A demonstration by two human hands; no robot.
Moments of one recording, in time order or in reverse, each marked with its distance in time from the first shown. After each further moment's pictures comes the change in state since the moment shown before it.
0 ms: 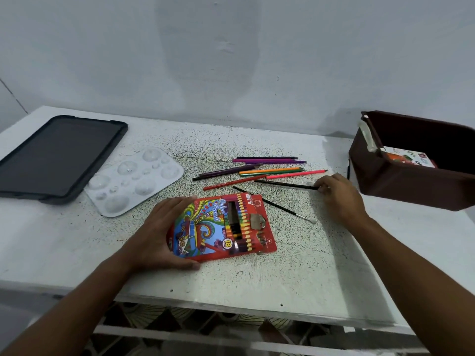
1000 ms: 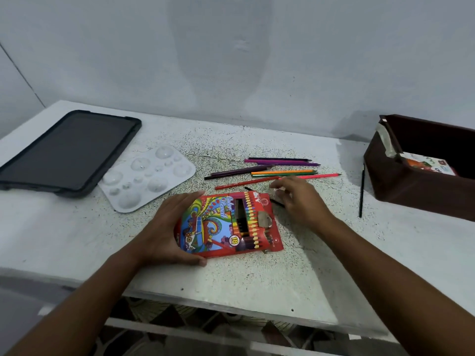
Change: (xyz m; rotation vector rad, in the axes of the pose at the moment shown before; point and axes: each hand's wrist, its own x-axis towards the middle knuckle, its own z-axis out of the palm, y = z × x) left_hand -0.001 -0.008 -0.005 -0.077 0.011 -0.051; right_hand -0.006 -0.097 0.023 0.237 -0.187 -0.295
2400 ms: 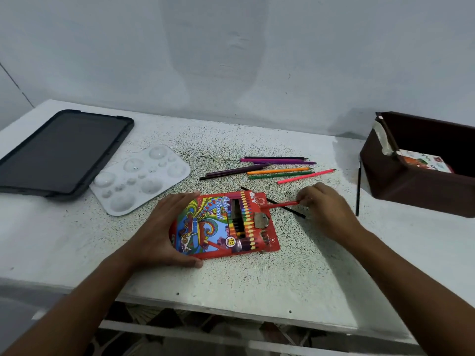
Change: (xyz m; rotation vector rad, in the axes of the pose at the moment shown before) left_hand 0.002 -0.007 0.002 0.011 -0.022 -0.041; right_hand -0.036 0.029 -0.025 -0.206 0.039 0.017
